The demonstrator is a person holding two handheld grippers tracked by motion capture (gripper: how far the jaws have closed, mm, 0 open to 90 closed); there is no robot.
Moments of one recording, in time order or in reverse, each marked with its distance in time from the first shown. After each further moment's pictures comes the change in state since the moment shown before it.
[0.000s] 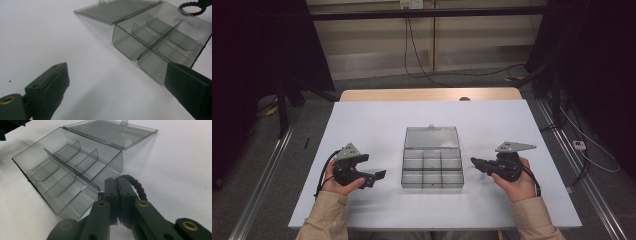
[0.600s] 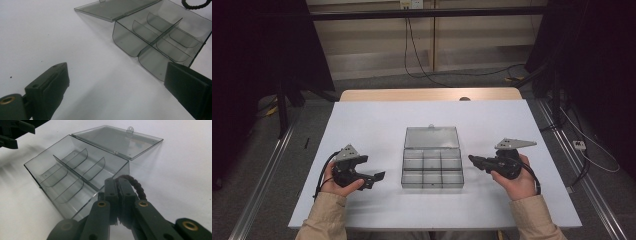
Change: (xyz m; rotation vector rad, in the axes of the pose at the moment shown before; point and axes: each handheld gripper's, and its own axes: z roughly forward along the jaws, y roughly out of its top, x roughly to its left) left arm 0.000 -0.003 -0.002 0.014 0.005 0.002; right arm 0.005 0.011 -0.004 -0.021 0.032 -0.007
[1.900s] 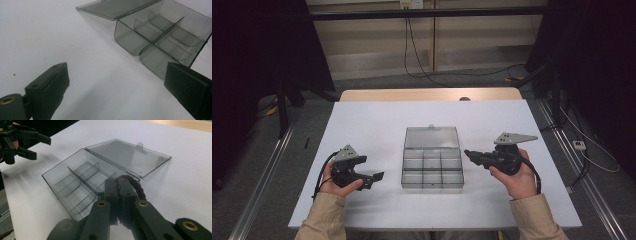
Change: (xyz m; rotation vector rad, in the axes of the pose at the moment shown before) left arm 0.001 -0.001 -0.001 0.003 0.005 0.000; right arm 0.012 0.021 -0.008 -0.041 0.051 -0.036
